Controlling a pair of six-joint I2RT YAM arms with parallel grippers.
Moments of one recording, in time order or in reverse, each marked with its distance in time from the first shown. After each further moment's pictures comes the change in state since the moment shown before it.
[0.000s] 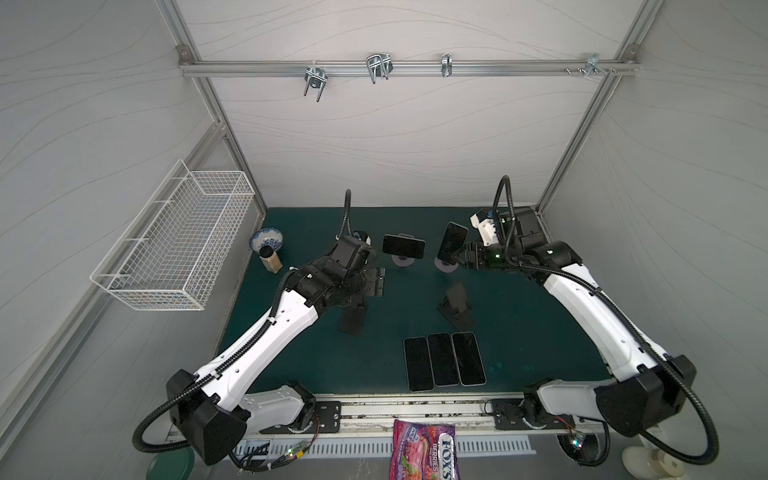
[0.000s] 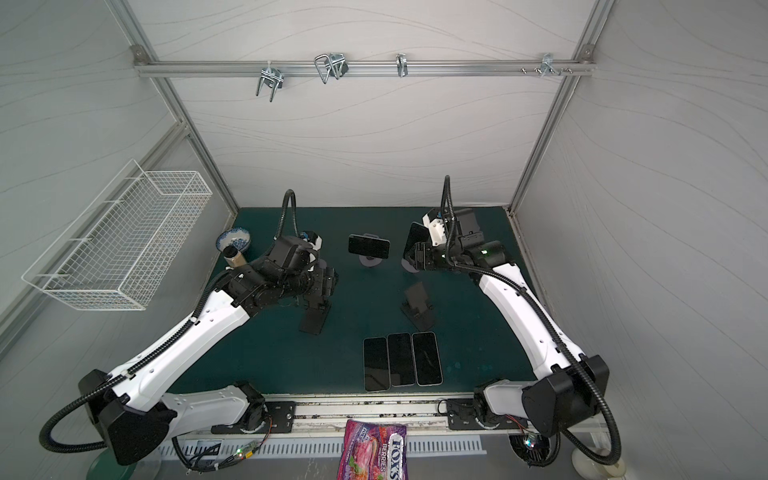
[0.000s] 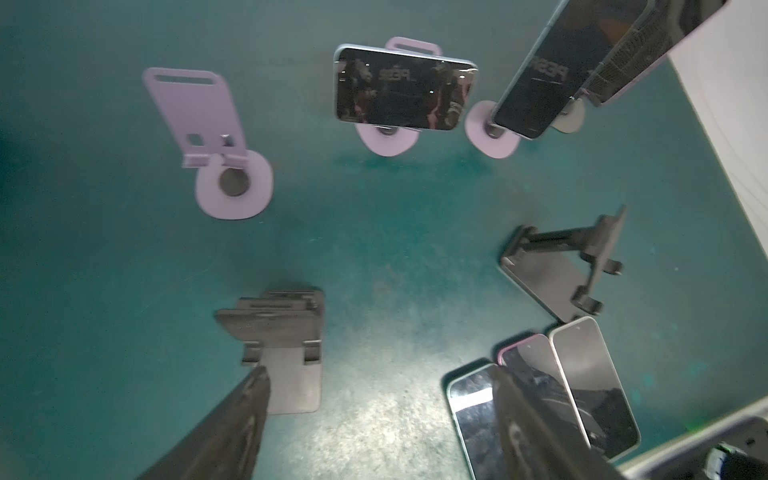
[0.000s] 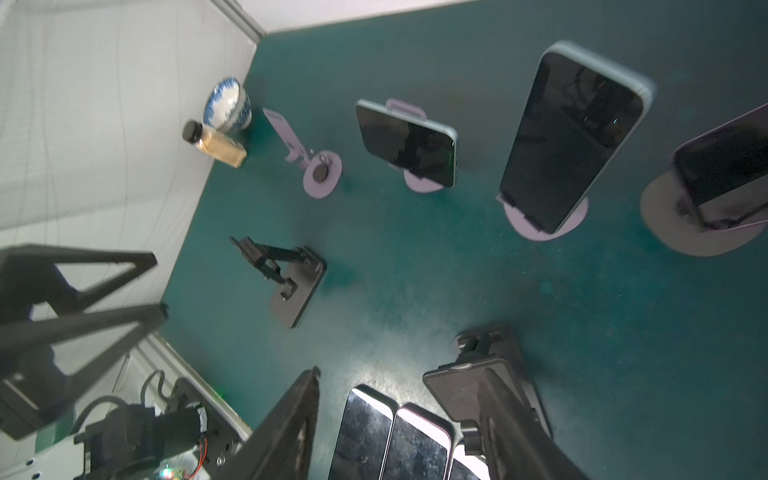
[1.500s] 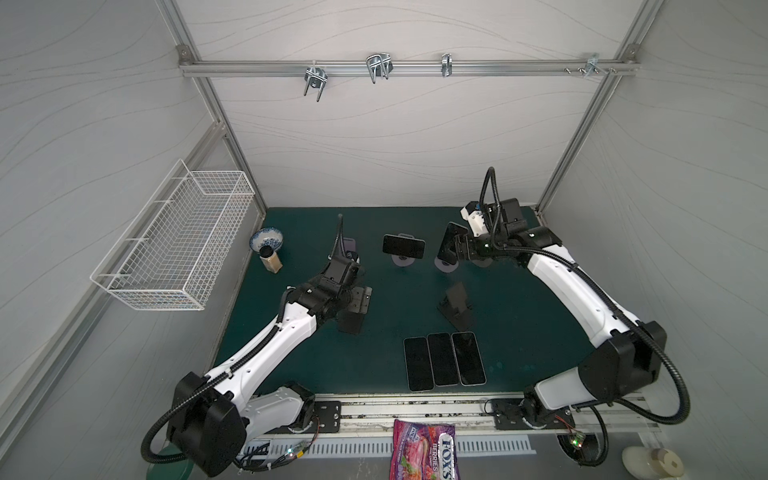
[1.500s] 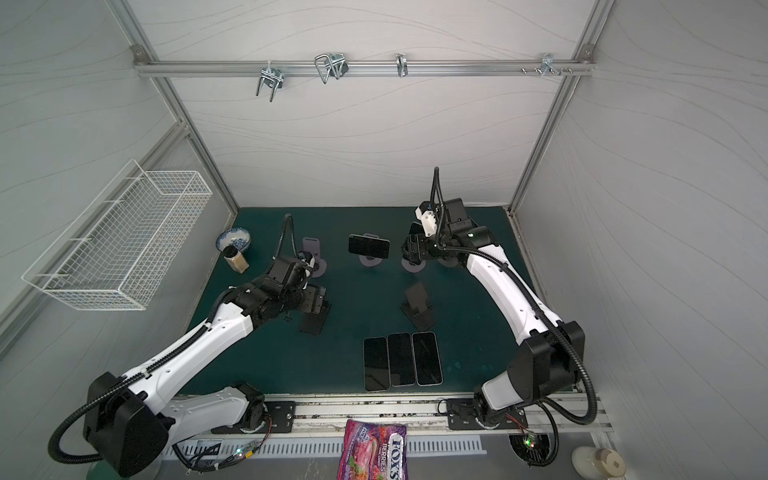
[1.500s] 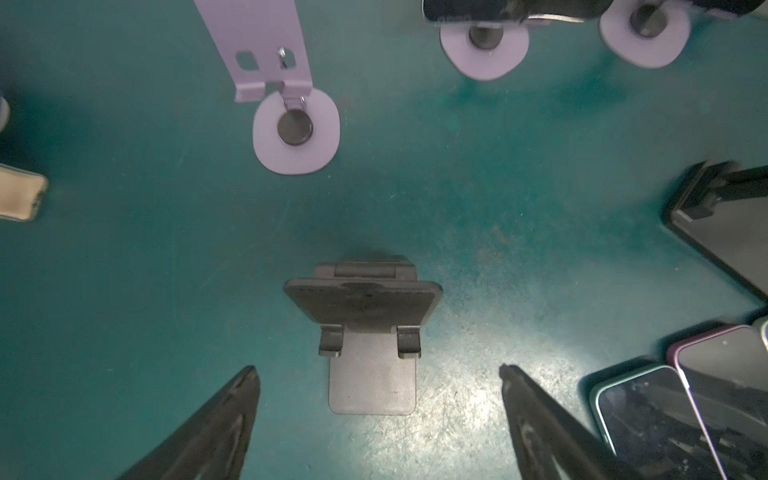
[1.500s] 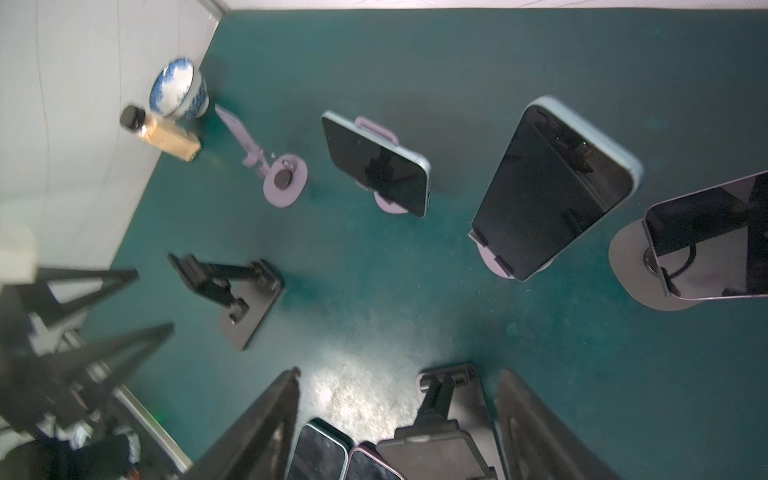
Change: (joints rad) left arm 0.082 -0.071 -0.303 0.171 -0.048 0.174; right arm -0.025 0.117 0.047 0.023 0.055 -0.132
